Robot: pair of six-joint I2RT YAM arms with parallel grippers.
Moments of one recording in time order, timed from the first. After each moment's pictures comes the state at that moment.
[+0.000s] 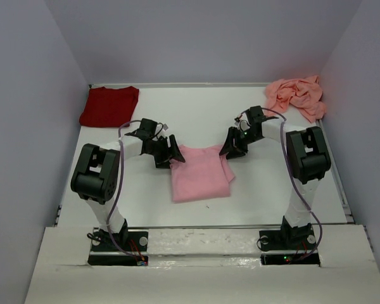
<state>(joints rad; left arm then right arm) -0.30 1.75 0.97 -0.30 0.57 -0.58 0.22 2.01 1.30 -0.53 -0.73 0.43</state>
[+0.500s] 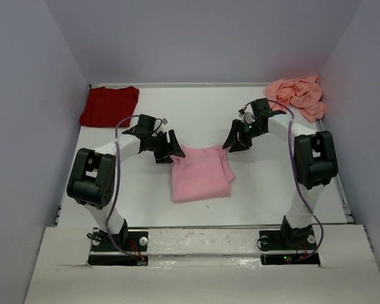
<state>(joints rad) -0.30 1.69 1.00 -0.32 0.57 -0.58 0.20 1.91 1.36 -0.63 -0.72 0.40</state>
